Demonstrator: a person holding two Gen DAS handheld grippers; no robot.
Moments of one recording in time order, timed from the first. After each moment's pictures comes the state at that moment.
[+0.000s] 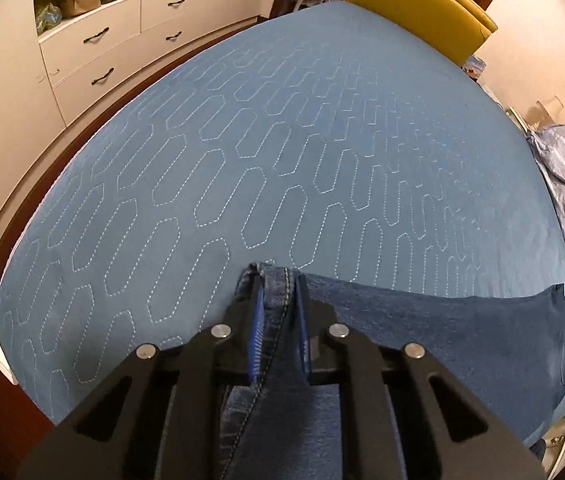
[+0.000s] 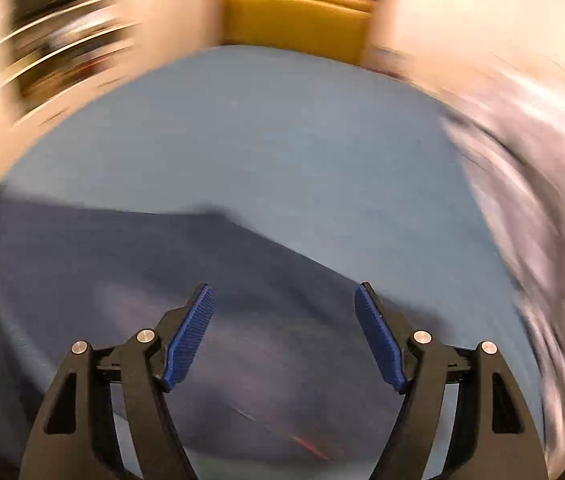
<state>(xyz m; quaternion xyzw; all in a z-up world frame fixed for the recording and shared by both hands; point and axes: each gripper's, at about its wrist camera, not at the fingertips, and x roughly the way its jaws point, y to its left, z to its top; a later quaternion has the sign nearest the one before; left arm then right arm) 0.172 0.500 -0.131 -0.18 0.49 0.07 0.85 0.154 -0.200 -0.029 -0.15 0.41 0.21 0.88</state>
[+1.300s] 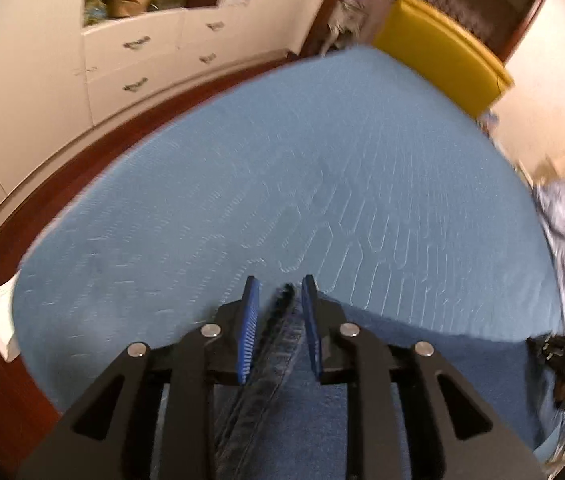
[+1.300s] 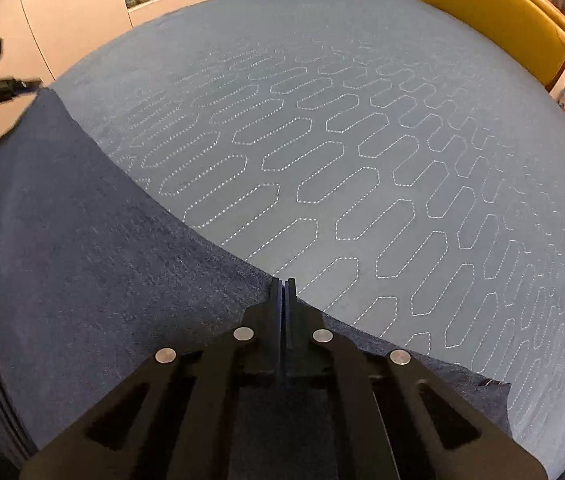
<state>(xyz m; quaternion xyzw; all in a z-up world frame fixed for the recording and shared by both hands) 0.129 0.516 -0.109 -0.24 0.42 0.12 0.87 0.263 -0.021 -0.158 -0.24 0.47 0.32 0.79</state>
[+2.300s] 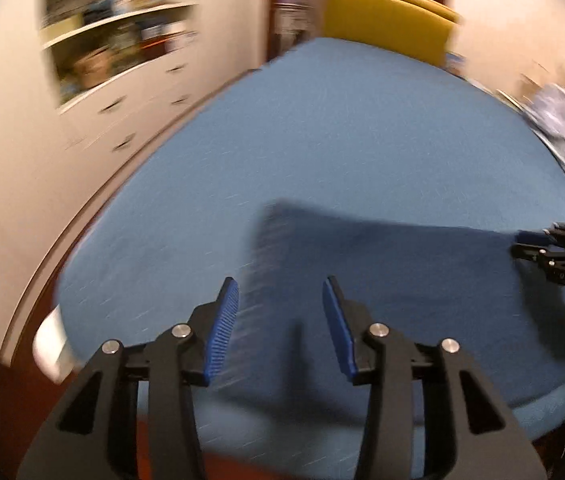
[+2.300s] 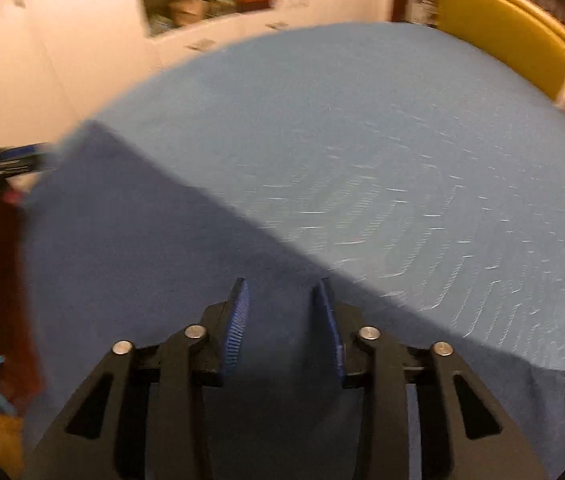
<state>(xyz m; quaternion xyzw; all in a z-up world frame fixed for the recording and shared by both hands) 0.046 0.463 -0.107 -0.09 0.41 0.11 0.90 0.214 0.118 -0.156 -0.17 0.45 0.32 0.82</state>
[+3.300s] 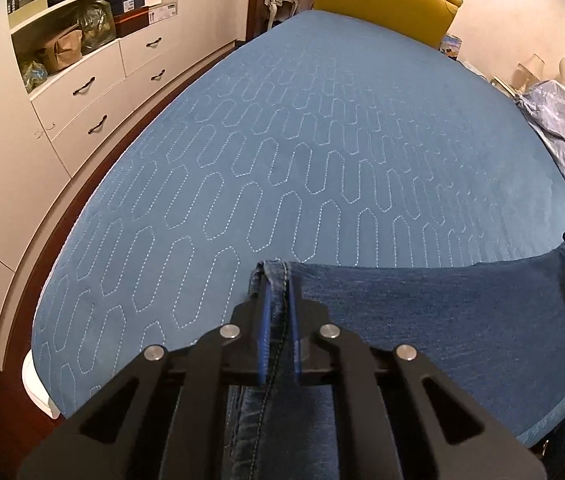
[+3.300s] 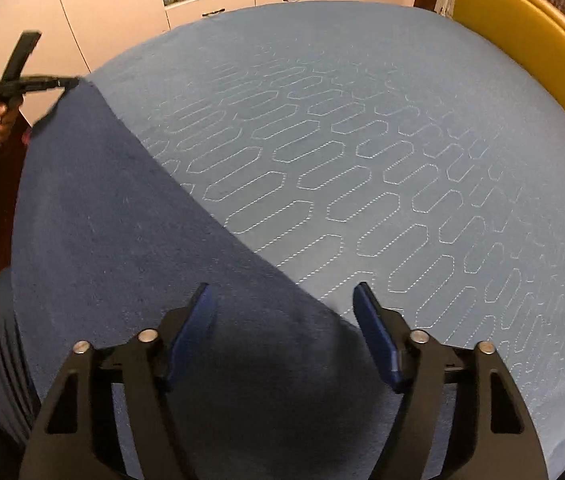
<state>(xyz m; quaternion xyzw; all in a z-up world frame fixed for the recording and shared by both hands) 0.136 0.499 -0.116 -0.09 0.47 0.06 0.88 0.271 -0.032 -0.126 -0.23 0.47 0.39 0.75</state>
